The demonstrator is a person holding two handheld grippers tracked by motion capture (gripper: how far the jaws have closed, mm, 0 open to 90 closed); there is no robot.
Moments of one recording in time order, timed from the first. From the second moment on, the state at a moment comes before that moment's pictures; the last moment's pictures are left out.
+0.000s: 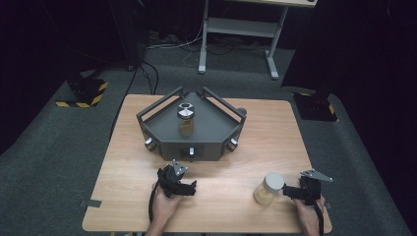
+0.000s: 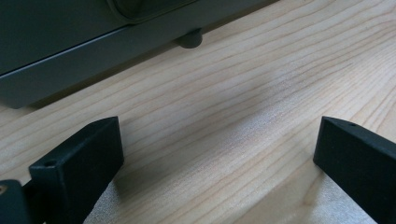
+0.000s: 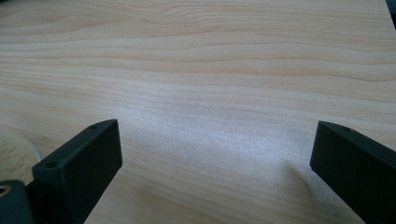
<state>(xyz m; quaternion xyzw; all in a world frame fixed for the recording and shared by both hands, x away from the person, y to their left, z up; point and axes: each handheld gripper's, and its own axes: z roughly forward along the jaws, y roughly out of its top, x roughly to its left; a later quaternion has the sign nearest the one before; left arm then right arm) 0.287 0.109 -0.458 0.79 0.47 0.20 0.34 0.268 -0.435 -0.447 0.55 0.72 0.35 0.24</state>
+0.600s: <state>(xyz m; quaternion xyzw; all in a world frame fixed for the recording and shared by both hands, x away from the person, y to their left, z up) 0.288 0.109 -0.457 0.79 0.47 0.20 0.34 0.235 -0.439 -0.449 0.52 0.74 0.36 0.22</state>
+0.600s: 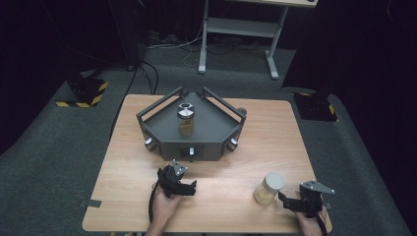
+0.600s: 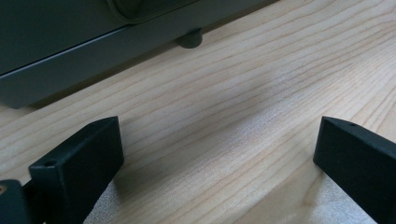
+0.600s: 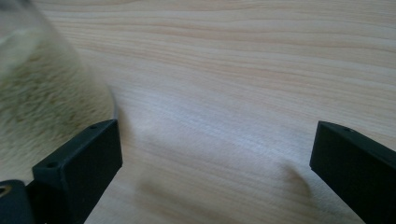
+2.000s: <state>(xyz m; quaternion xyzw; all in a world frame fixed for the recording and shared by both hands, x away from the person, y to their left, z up) 0.287 0.108 -0.457 0.79 0.47 0.20 0.34 0.214 -0.407 -0.434 0.40 0.77 0.44 0.22</state>
